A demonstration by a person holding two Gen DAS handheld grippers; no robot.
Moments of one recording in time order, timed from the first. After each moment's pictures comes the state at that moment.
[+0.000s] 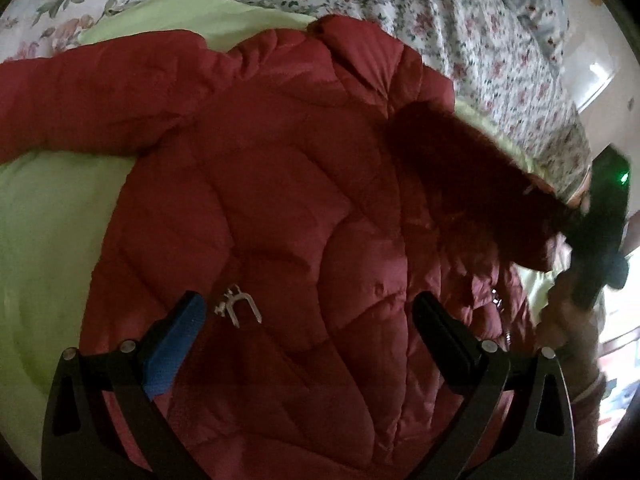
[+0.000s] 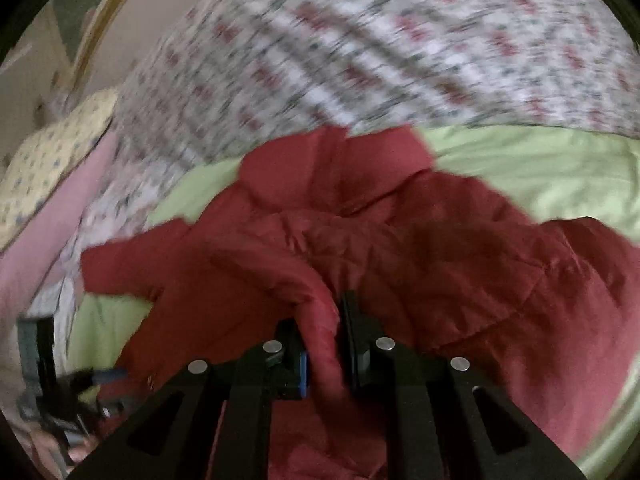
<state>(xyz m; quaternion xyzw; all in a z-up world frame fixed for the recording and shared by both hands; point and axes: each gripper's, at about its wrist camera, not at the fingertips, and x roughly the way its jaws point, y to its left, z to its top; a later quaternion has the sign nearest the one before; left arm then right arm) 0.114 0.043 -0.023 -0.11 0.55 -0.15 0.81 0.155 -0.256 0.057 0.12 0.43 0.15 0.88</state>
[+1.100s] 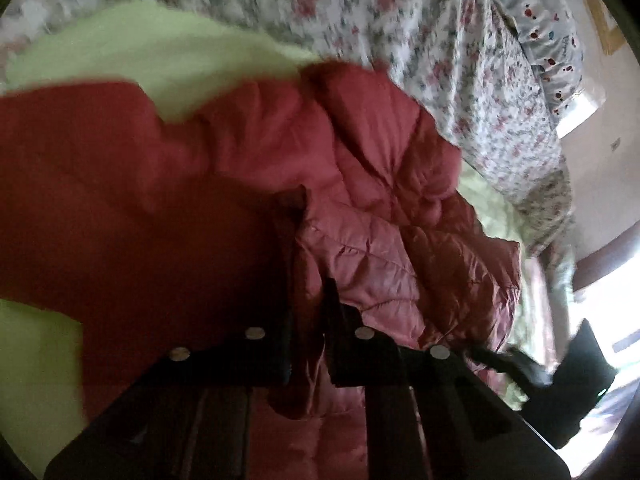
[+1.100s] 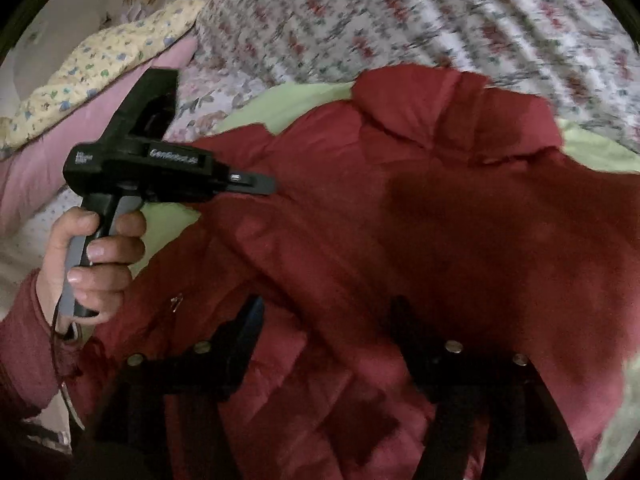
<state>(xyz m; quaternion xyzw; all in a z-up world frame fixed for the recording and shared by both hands) 0.234 0.050 -0.010 -0.16 0.52 -0.19 0.82 0.127 -0.210 0.049 0.05 0.44 0.24 0.86</state>
